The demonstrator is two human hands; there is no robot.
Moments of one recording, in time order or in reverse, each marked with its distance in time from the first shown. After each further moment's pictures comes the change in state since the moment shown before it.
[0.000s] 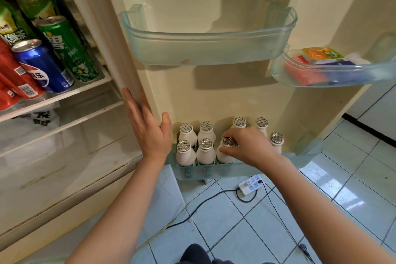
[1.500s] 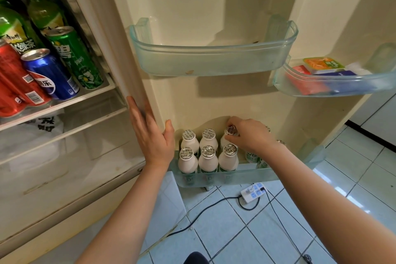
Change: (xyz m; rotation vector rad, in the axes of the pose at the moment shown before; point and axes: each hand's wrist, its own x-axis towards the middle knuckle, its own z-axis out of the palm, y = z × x) left_hand -0.001 0.002 0.000 0.020 0.009 -0.008; right_hand 0.042 0.012 -0.009 -0.117 -0.001 0.052
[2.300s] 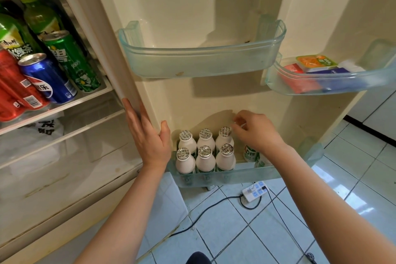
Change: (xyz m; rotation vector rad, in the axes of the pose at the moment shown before) left_hand 0.001 0.005 -0.002 0.005 -0.017 -0.057; right_hand -0.012 0.014 -0.009 0.304 0.193 0.060
